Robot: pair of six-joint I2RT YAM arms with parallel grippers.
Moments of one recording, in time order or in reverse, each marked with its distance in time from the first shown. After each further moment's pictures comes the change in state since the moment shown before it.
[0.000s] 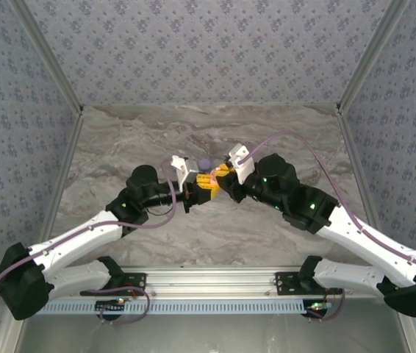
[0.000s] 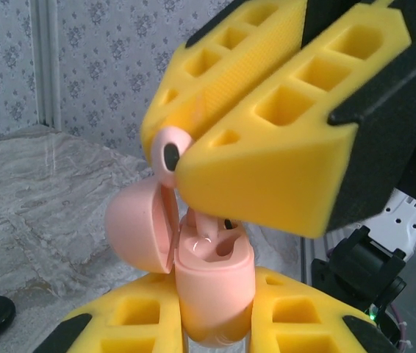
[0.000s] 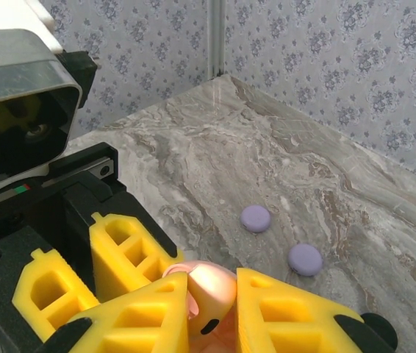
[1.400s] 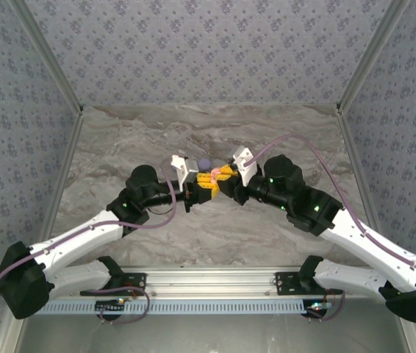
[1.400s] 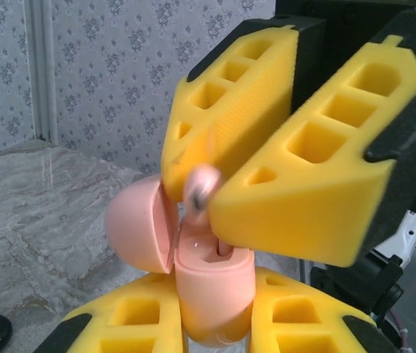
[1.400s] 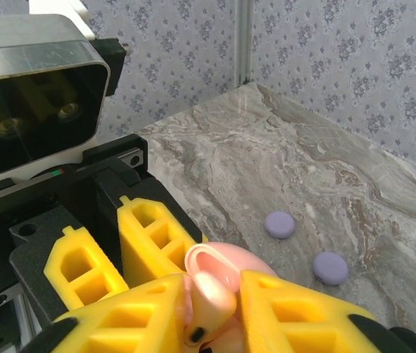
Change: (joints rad) left arm -0.005 0.008 0.000 0.044 0.004 0.000; right arm -0.029 -0.040 -0.044 0.039 -0.126 0.008
